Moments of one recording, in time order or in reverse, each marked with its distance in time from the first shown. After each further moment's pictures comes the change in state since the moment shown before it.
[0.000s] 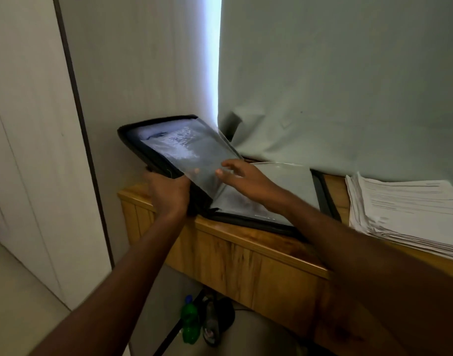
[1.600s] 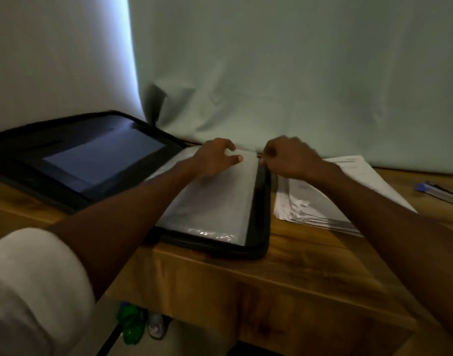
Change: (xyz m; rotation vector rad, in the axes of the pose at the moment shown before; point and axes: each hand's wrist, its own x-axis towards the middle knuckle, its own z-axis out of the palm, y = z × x) left_hand -0.033 0.011 0.242 0.657 -0.998 0.520; right_hand -0.055 0.069 -0.194 -0.829 0.147 0.323
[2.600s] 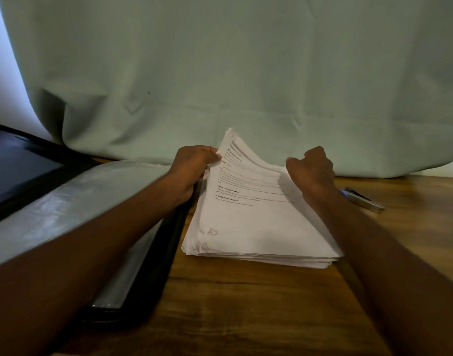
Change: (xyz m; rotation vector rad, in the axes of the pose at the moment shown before) left_hand 0.046 0.120 0.087 -1.063 0.010 -0.190; right_hand -0.032 0.172 -0.034 0.449 0.542 0.754
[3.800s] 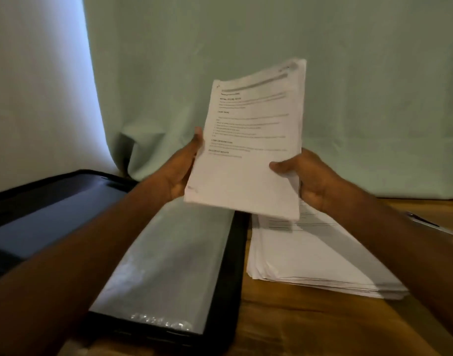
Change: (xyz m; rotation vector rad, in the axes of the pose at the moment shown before) left_hand 0.001 0.069 -0.122 -0.158 -0.181 -0.004; right_hand -0.042 -0.090 0.035 0.909 -0.781 -0.129
